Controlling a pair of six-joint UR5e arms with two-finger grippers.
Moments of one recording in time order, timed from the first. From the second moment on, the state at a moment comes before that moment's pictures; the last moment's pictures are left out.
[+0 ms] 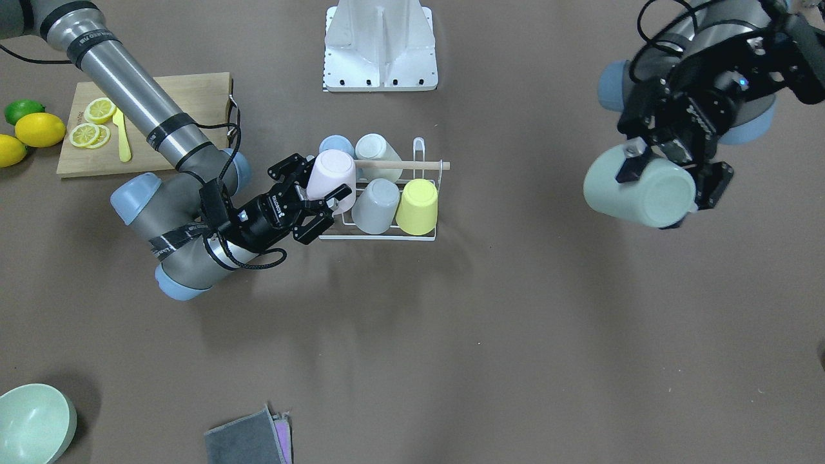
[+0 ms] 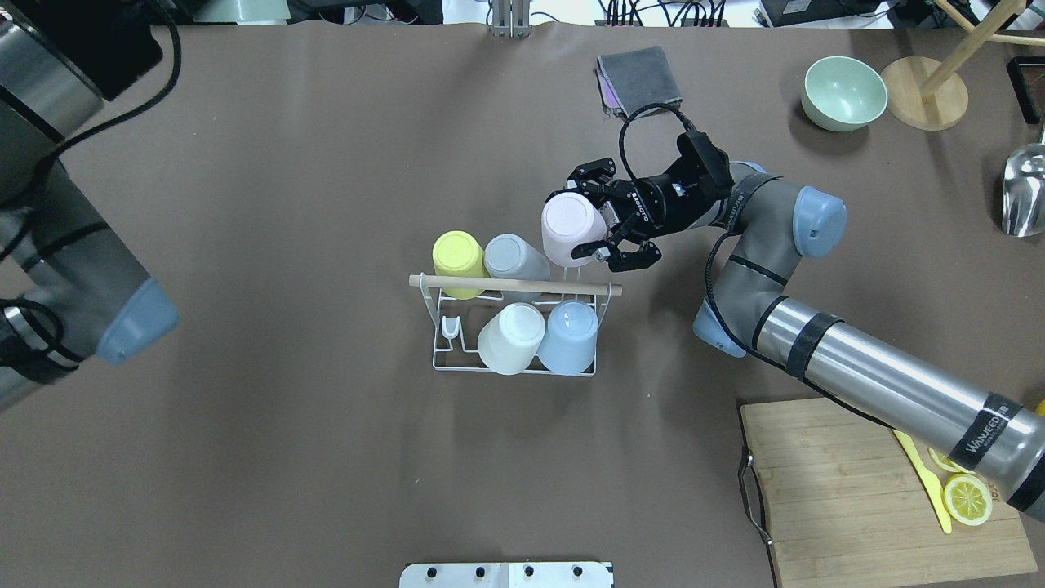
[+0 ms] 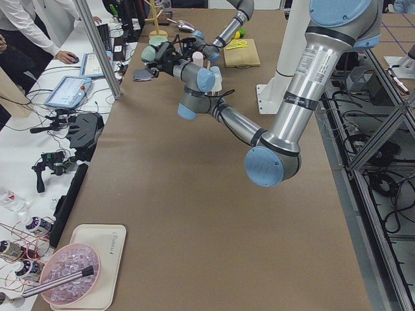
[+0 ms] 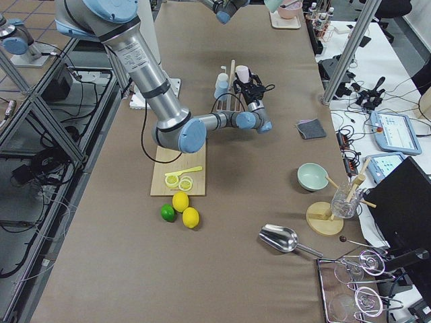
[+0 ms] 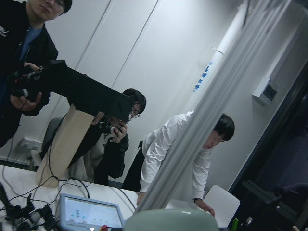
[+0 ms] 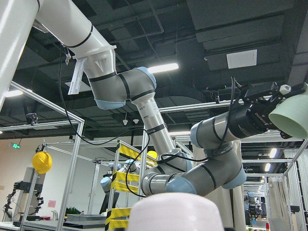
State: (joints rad) left arm -0.81 -1.96 -1.72 -3.08 -1.30 -1.01; right arm 0.71 -0.91 1.02 -1.70 4.20 -2.29
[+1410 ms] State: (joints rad) left arm -0.22 -1.99 -1.66 -3.14 -0.71 -0.69; right arm 0.80 -0.91 1.07 -1.70 4.24 -2.16
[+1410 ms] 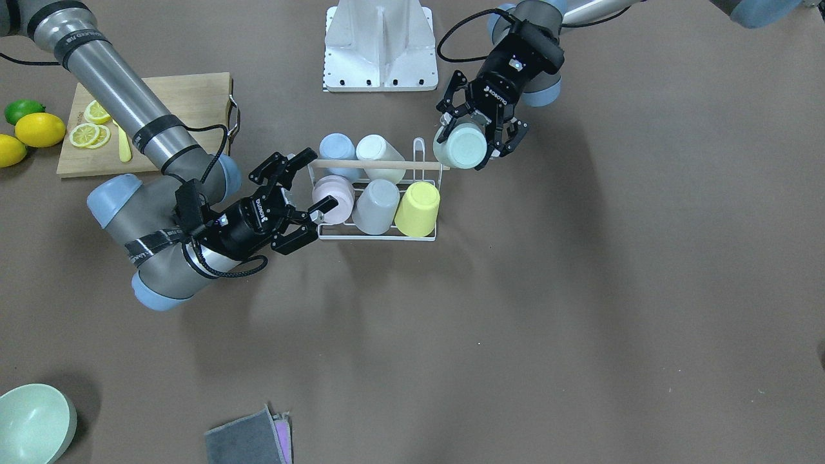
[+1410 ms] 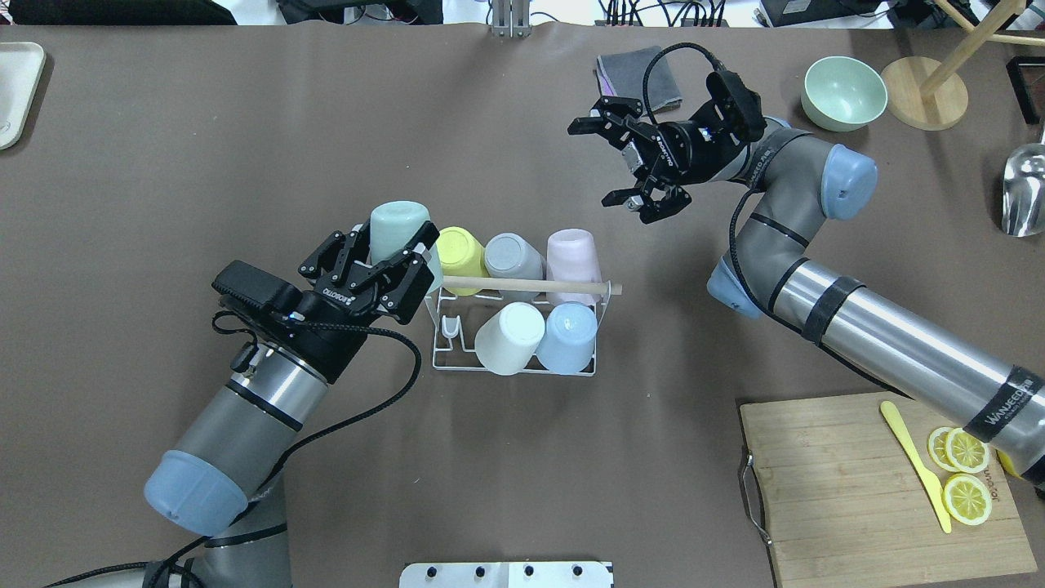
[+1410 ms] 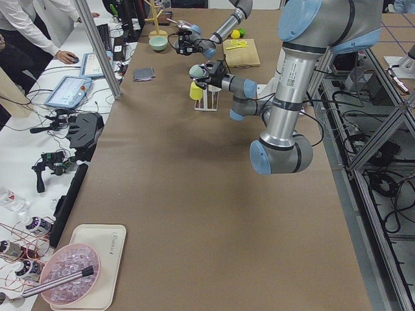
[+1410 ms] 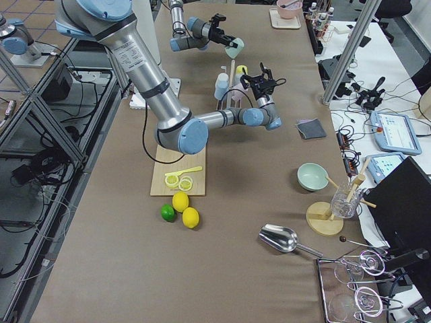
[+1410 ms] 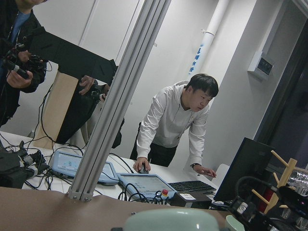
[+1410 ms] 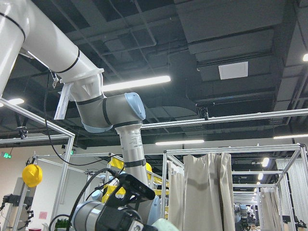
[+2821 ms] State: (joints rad) left arm -0.15 -2.04 -1.56 -3.14 -0.64 -0.66; right arm 1.10 -1.05 1.09 -2.22 3.88 -0.52
